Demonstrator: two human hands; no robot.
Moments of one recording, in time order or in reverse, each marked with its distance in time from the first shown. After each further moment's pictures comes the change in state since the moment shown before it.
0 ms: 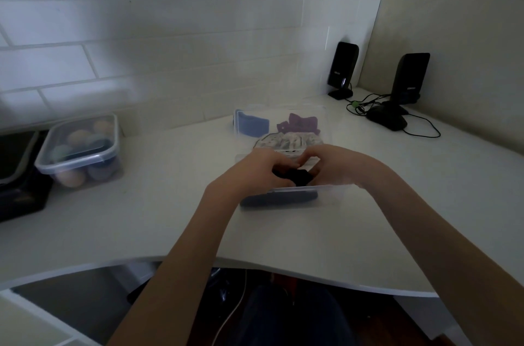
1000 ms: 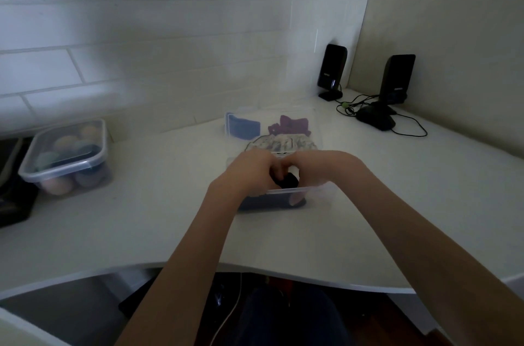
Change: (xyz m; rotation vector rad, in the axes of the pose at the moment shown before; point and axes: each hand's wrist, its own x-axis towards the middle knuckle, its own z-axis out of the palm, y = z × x) left_hand 0.008 0.009 0.002 0.228 0.011 -0.106; right_hand 0.024 -0.012 0.003 -0.356 -0.213 -0.068
